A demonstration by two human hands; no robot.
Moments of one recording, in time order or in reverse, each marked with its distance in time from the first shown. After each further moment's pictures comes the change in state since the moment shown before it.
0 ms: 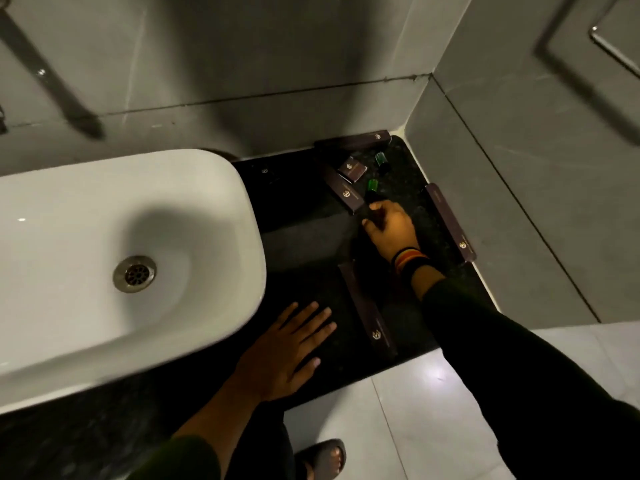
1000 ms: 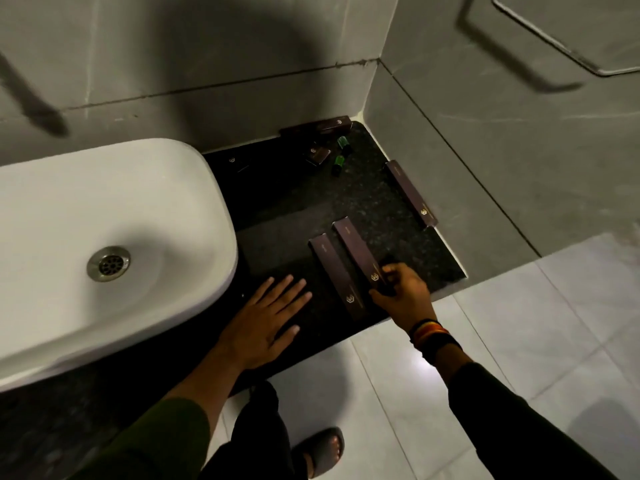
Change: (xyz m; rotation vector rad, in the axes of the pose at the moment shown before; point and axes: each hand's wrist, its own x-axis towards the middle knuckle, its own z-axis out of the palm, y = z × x) left_hand -0.001 -0.001 0.003 0.090 -0.021 0.021; right_hand -0.184 0.100 -0.013 0.046 0.041 0.135
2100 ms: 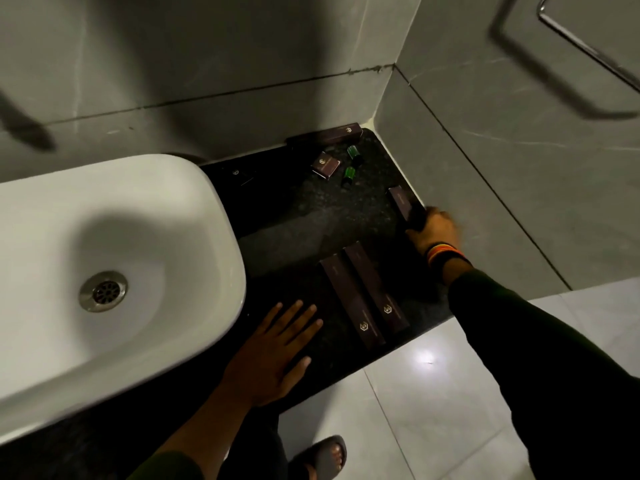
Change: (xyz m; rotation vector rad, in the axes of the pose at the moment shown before) left_hand -0.001 -0.004 0.007 -0.128 0.028 -0.007; right_hand 0.177 -0.035 -0.039 -0.278 0.064 0.265
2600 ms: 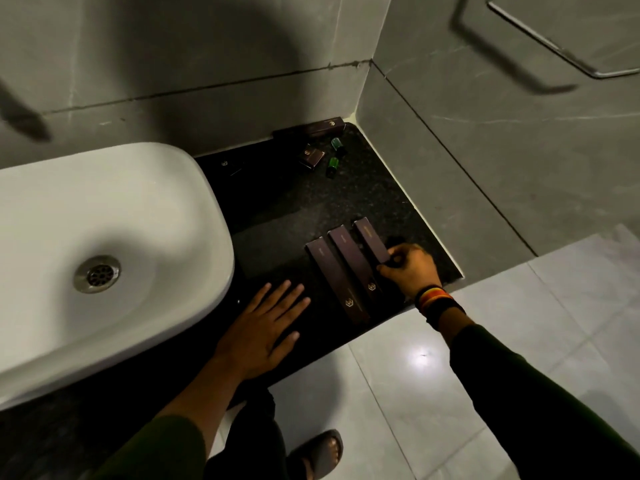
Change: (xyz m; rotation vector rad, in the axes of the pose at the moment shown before) left_hand 0.002 0.004 -0.006 0.104 -0.024 0.012; right_hand -0.115 0.043 0.014 0.167 -0.137 -0.089
